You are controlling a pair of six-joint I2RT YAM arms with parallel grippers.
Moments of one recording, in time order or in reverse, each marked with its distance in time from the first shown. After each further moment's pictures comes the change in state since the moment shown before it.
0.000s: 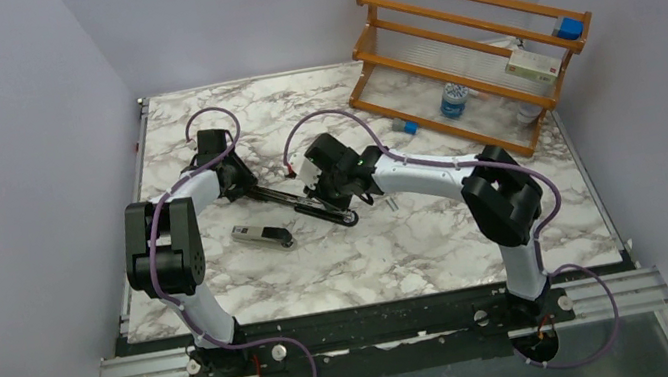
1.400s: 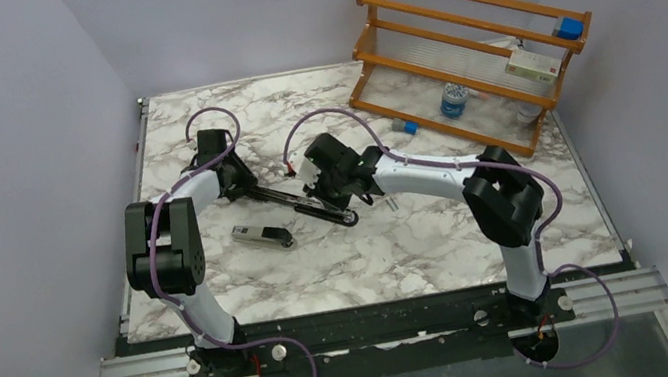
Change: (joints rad) left arm 0.000 0.000 0.000 0.000 0.002 0.000; right arm 0.004 -0.013 -0.007 0.017 0.014 0.012
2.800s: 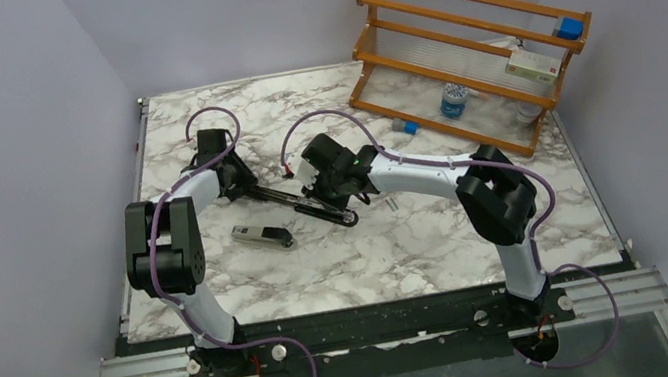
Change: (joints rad) left arm 0.000 0.005 0.004 0.001 0.000 0.000; right arm 0.000 0.045 0.043 -0.039 -0.006 0.001
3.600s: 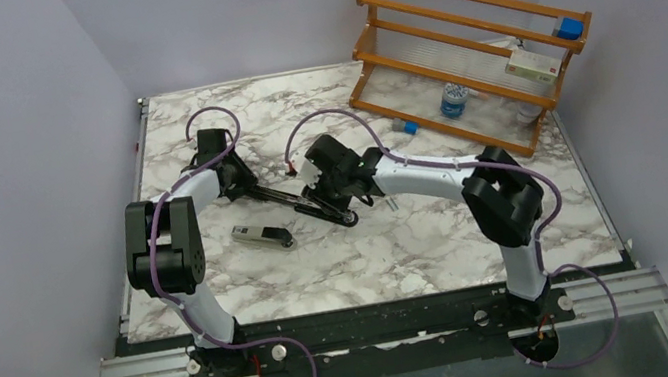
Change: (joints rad) left arm 0.000 0.002 0.003 0.000 0.000 0.000; right arm 0.000 -0.018 -0.031 0.030 0.000 0.038
